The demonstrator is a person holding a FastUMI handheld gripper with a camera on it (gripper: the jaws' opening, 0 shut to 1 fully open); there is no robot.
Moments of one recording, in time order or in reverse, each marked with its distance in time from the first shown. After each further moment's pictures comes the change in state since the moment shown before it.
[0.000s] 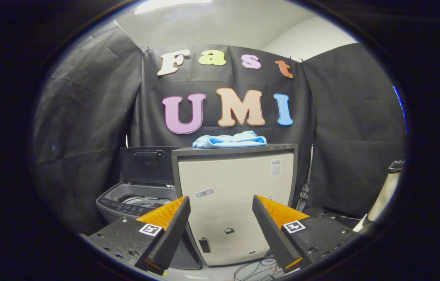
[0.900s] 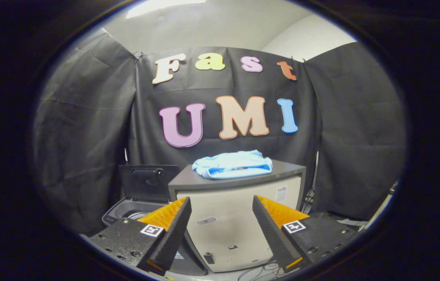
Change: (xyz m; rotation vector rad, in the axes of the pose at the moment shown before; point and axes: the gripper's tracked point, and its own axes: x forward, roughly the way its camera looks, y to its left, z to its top) arm 0.057 0.001 0.103 0.022 -0.009 0.031
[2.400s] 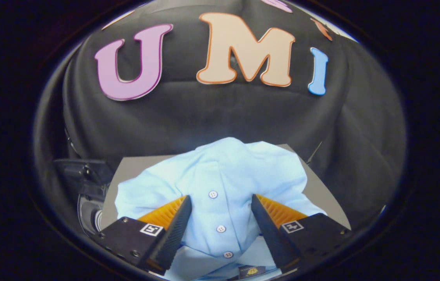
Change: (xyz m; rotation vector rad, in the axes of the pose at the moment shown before) arm 0.313 -0.033 -0.054 -0.100 0.622 -0.138
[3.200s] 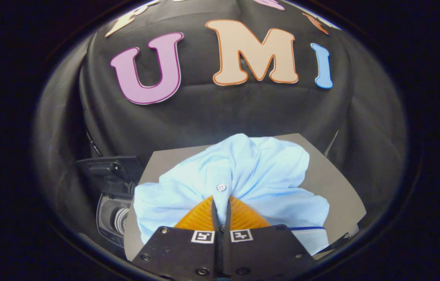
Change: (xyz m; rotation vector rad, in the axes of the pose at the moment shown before) arm -0.021 0.020 0.019 0.061 -0.059 0.152
